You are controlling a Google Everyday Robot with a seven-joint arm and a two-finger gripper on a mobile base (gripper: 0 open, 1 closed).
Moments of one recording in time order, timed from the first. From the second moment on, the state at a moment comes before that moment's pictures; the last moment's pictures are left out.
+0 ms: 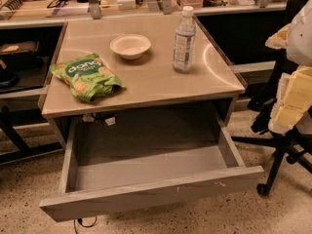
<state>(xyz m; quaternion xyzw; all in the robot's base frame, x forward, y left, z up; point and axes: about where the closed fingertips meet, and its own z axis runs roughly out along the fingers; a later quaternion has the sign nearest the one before) 0.438 -0.217 0.976 -0.60 0.78 -0.03 0.16</state>
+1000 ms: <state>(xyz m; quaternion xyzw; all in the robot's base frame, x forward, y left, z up) 0.438 -0.217 0.976 -0.60 0.78 -0.03 0.16</state>
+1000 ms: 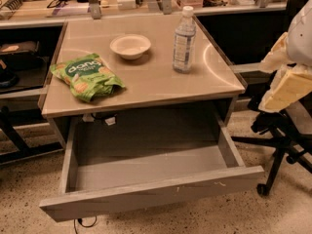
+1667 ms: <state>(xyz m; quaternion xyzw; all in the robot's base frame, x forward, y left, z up) 0.438 -0.217 0.976 -0.60 0.78 -0.03 0.16</state>
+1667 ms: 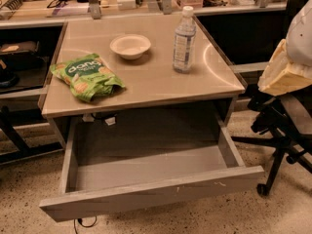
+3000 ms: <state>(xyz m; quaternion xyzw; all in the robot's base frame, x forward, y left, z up) 0.321 -0.245 0.866 -0.55 0.84 -0.03 0.01</state>
